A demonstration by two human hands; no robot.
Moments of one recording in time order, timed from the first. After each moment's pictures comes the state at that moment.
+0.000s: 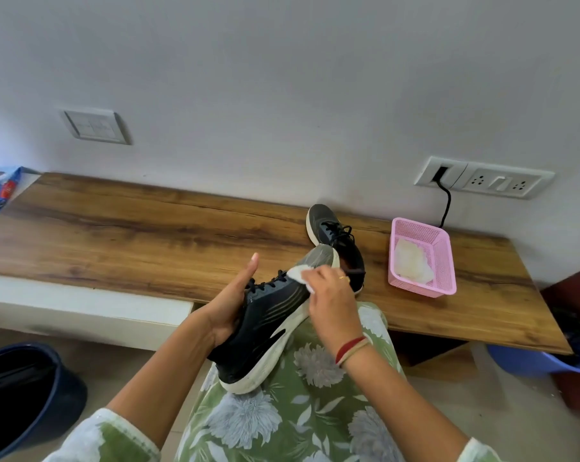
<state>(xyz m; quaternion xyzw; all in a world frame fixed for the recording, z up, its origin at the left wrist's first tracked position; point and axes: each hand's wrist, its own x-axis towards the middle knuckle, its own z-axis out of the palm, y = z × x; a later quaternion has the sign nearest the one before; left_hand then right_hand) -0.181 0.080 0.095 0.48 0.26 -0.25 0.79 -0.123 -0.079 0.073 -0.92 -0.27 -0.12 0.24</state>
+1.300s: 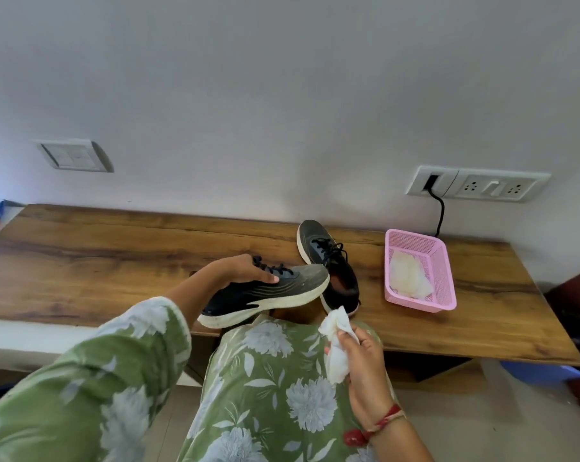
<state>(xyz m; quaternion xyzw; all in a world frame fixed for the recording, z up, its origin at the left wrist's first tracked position) -0.034 0.125 0.065 0.85 0.20 -0.30 0.38 -0.126 -0.127 0.054 -0.61 0.18 0.16 0.75</state>
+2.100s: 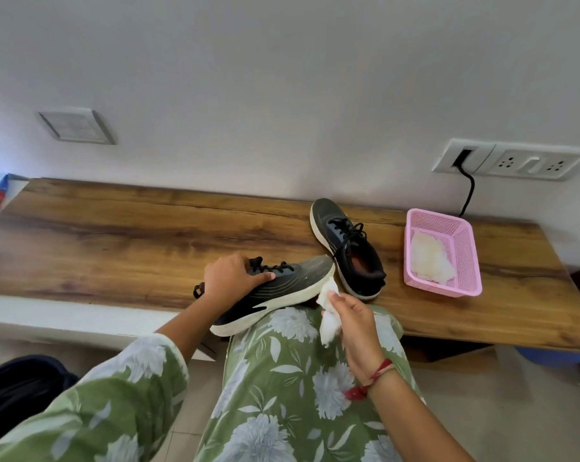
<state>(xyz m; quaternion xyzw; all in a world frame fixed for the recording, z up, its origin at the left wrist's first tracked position) -0.078 0.141 0.000 0.96 0.22 -0.06 0.14 -0.093 -0.091 0.020 -0.66 0.14 0.20 0.71</state>
